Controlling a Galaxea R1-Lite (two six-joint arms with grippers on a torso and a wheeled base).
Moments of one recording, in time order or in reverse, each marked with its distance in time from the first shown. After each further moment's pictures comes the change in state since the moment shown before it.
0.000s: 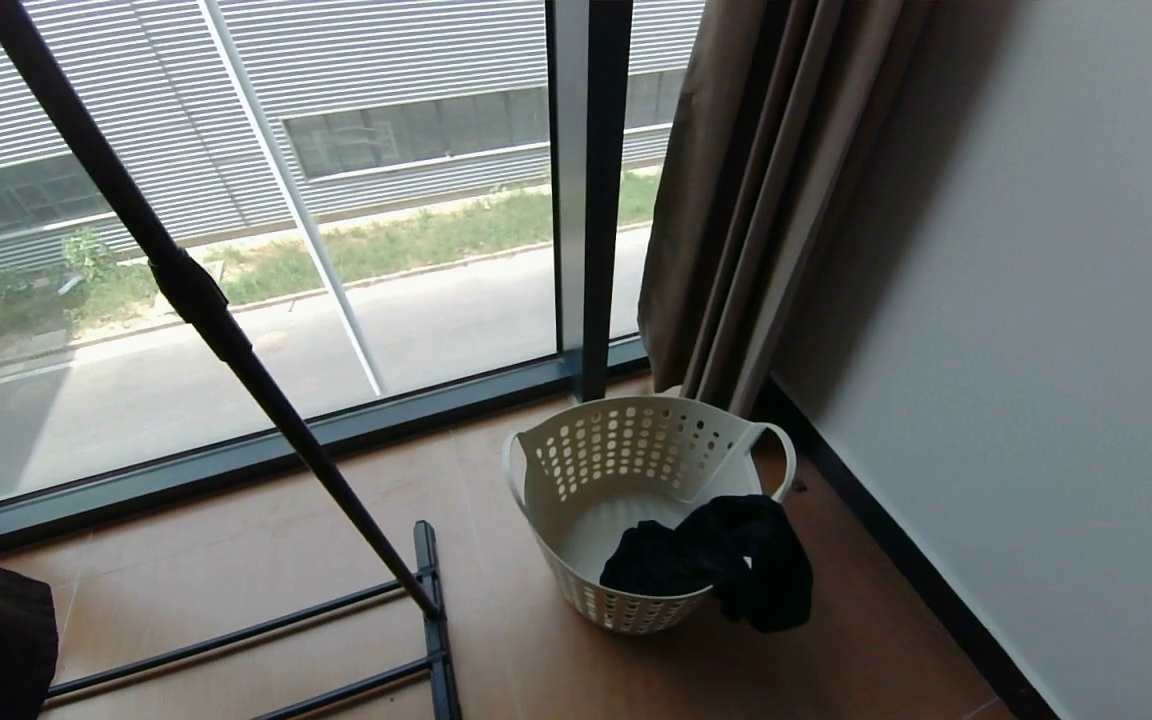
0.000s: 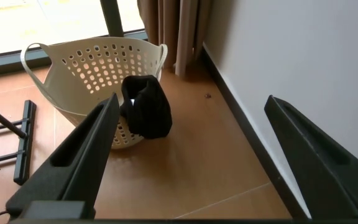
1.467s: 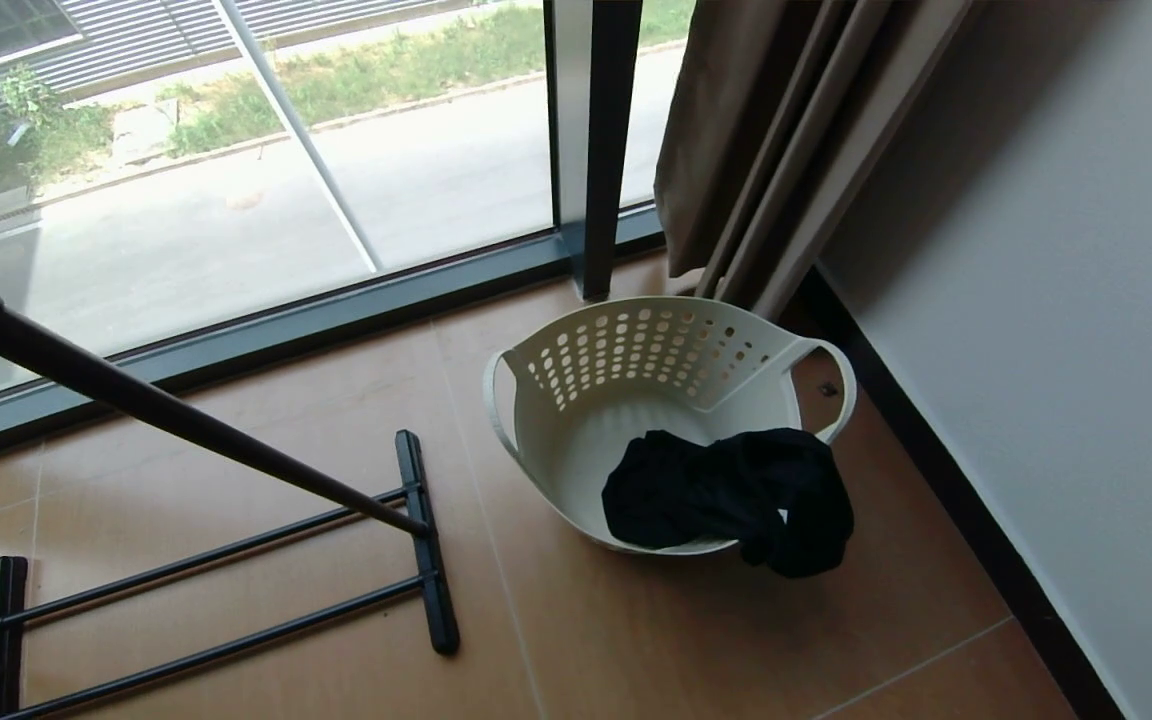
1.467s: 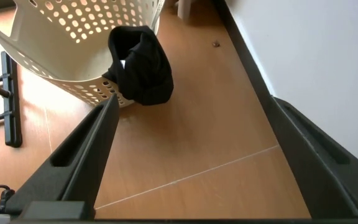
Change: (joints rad) left arm 0.000 0.000 0.000 0.000 0.002 0.012; right arm 0.000 0.000 0.000 0.000 0.000 0.002
